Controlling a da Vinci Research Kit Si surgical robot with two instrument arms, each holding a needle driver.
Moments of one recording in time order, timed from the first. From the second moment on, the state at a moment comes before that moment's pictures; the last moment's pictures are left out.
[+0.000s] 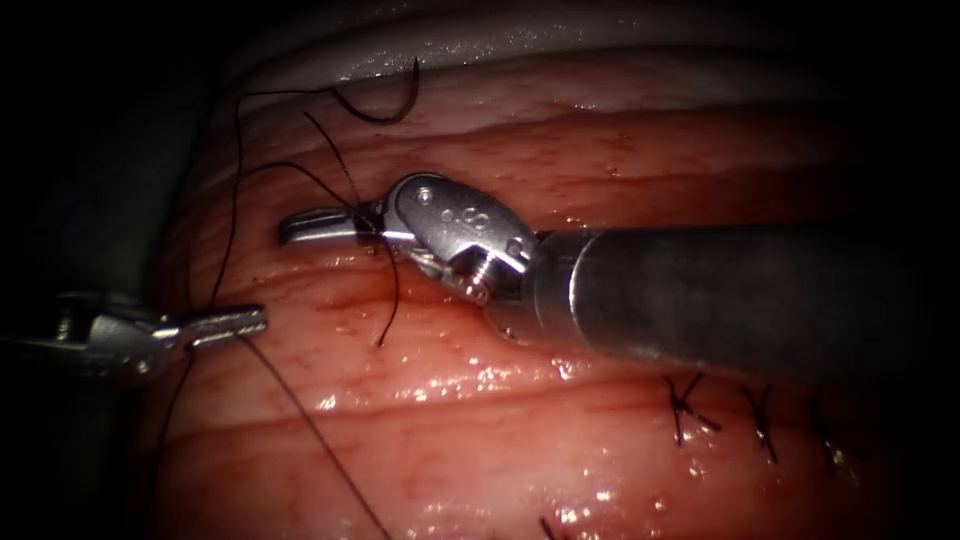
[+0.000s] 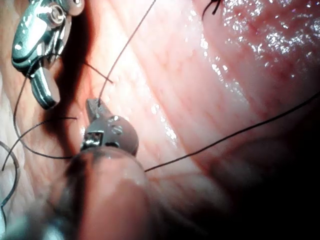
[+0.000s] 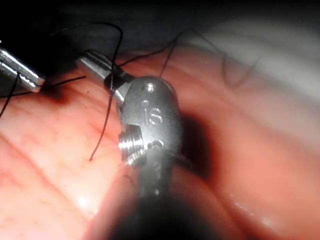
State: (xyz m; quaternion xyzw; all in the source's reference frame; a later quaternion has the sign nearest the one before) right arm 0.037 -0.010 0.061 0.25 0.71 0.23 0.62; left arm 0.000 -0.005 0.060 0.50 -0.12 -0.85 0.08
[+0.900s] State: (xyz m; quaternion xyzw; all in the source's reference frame) right arm 0.040 -0.009 0.061 0.14 0.74 0.26 0.61; left arm -0.007 -0.006 0.060 0.53 -0.05 -0.83 0.16
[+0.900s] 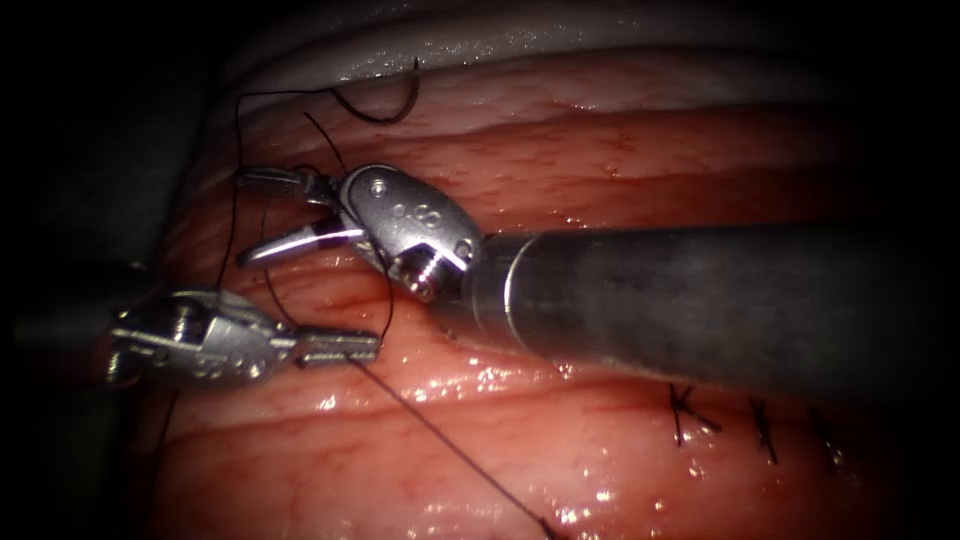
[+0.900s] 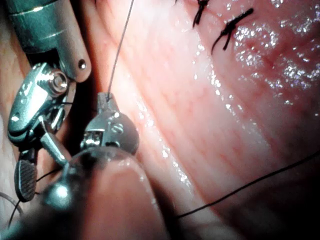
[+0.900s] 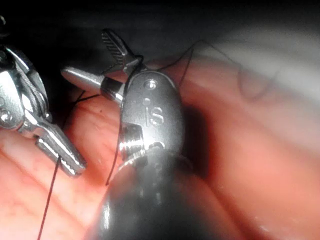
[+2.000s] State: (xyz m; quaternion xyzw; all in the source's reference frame) right arm 0.039 -0.014 0.064 0.25 0.62 0.16 0.73; left arm -0.003 -0.001 0.051 0.56 -0.21 -0.76 0.25
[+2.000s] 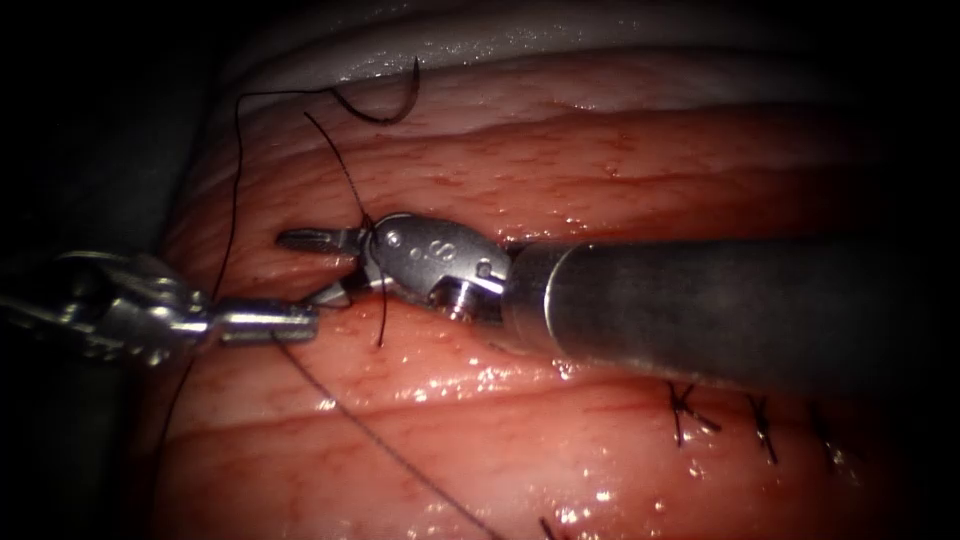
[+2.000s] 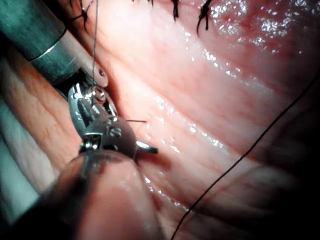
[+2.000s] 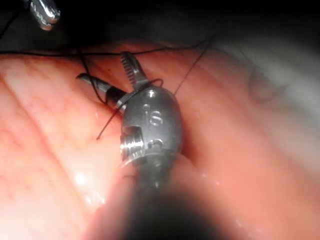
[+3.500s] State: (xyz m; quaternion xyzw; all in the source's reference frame) right arm 0.035 -0.011 0.063 0.35 0.76 0.30 0.46; left arm 0.001 0.002 0.068 0.66 -0.09 -0.71 0.23
